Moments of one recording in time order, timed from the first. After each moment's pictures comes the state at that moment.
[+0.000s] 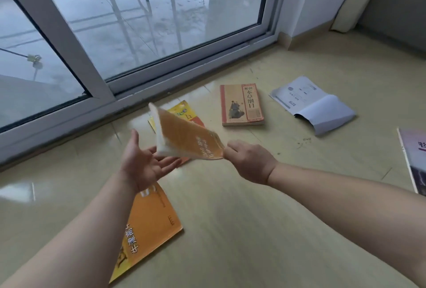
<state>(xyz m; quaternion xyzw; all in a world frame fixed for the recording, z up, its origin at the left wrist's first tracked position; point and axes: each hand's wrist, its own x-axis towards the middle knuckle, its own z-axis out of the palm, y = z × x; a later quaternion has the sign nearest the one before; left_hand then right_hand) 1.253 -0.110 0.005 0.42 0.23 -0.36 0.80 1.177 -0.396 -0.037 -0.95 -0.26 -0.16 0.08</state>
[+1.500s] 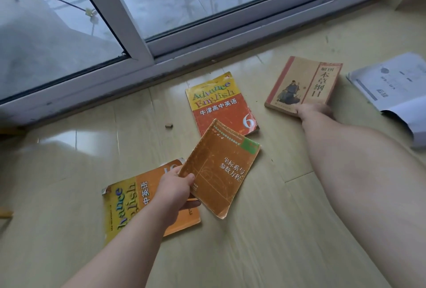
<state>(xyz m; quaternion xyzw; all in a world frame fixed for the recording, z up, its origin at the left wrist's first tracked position) 1.194 -0.133 -0.067 0.72 0.37 -0.23 0.55 1.367 -0.472 -0.152 -0.66 0.58 0.02 0.48</state>
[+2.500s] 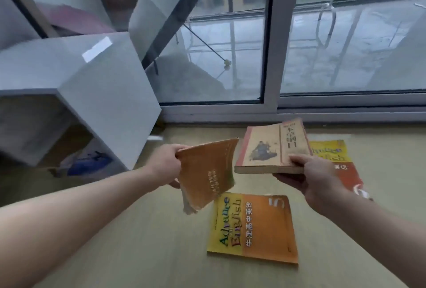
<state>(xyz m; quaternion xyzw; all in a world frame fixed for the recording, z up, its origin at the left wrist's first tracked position) 1.142 0.139 0.111 0.90 0.22 -0.06 0.37 1.211 -0.154 0.078 -0.56 0.19 0.19 0.79</state>
